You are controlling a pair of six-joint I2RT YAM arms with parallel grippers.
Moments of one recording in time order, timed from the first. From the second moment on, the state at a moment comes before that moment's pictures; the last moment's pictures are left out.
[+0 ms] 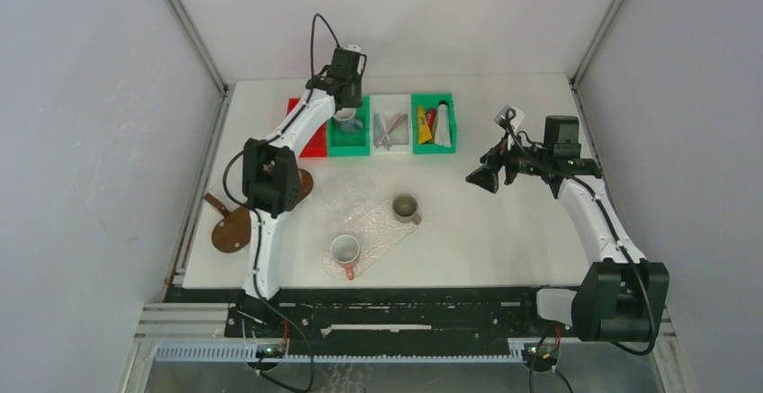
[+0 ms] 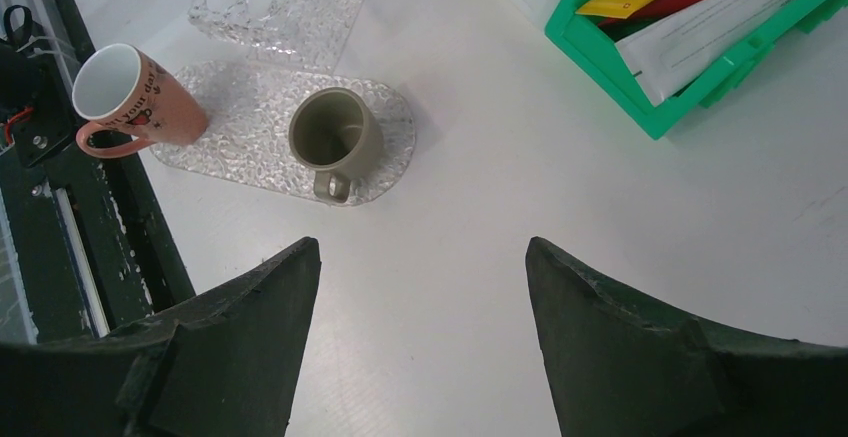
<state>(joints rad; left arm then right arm) -0.37 2.29 2.13 -0.57 -0.23 -0.21 -0.03 1.24 0.95 -0.48 -0.98 -0.41</state>
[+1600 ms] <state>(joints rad) -0.37 2.32 2.05 -0.53 -0.21 -0.20 -0.03 1.29 0.95 -0.48 -0.95 -0.42</state>
